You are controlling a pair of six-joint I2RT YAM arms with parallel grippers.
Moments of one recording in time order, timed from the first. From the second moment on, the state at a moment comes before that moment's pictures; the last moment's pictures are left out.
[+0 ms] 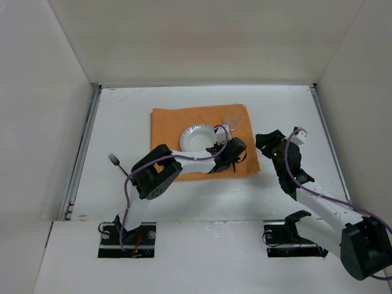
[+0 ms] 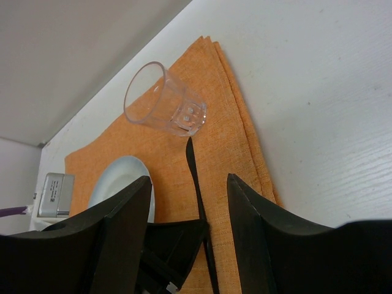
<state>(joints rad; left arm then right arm) -1.01 2.07 1.33 -0.04 -0.51 -1.00 0.36 0.97 0.40 0.34 0.33 0.80</state>
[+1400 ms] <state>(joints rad) -0.26 1.04 0.45 -0.52 -0.68 -0.96 0.40 1.12 0.42 0.37 0.25 0.80</state>
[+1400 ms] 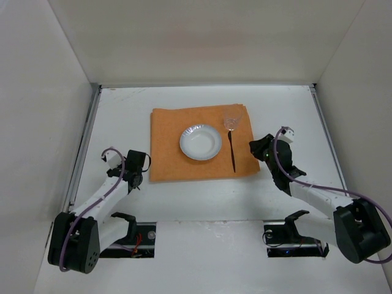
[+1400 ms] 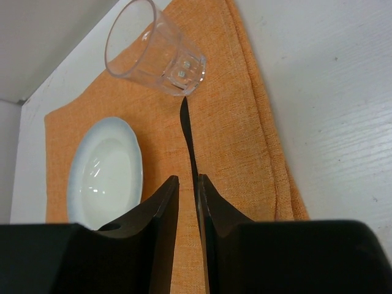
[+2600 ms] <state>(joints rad) -0.40 1.01 0.62 -0.38 -0.67 -0.72 0.43 1.13 0.43 0.38 0.23 0.79</state>
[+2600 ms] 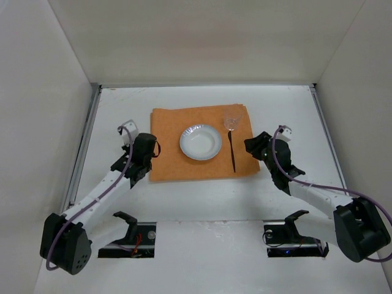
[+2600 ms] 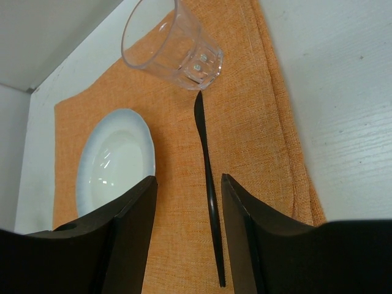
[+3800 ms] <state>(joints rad) -0.61 1.47 0.64 0.06 -0.46 -0.44 0.43 1.16 0.43 0.38 0.25 0.78</state>
